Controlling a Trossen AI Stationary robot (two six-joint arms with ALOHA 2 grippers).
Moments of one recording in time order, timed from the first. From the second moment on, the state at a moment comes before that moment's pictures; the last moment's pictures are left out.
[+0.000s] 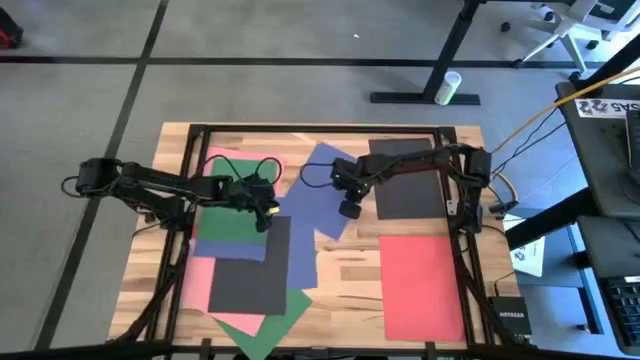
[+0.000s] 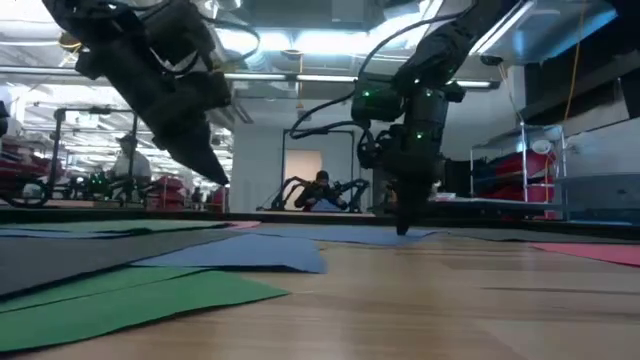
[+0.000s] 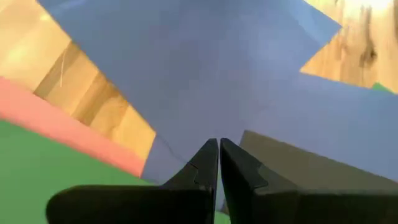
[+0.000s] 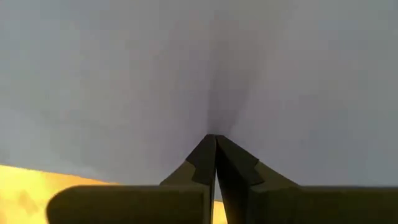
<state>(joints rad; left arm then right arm) 0.09 1.24 0.51 -0.09 -0.15 -0.17 -0.29 1.91 1.15 -0.58 -0.01 0.05</state>
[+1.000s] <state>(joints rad) 0.15 1.33 0.51 -0.07 -0.17 -0.14 -0.09 1.96 1.23 -0.47 -0.20 0.02</state>
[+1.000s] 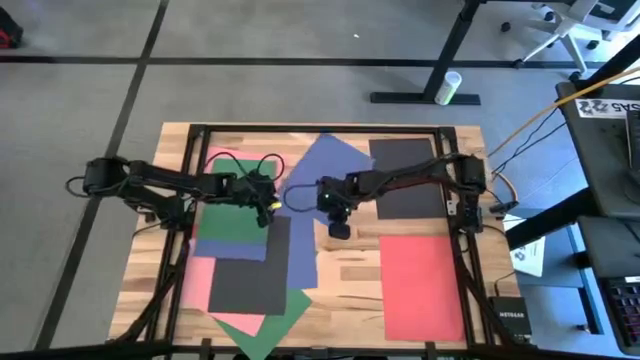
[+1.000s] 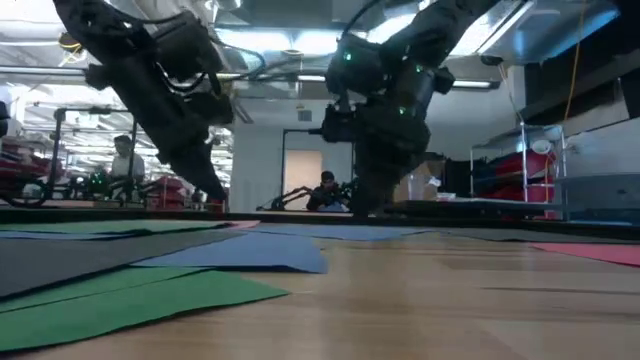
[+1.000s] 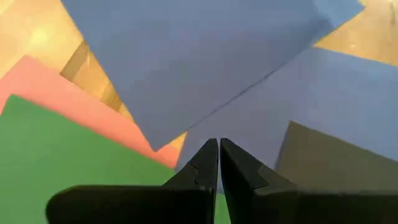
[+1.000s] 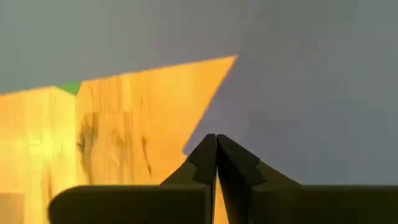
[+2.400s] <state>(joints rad) 0.15 1.49 0.51 0.09 -0.13 -0.13 -0.13 1.83 1.22 -0.69 0.17 0.10</state>
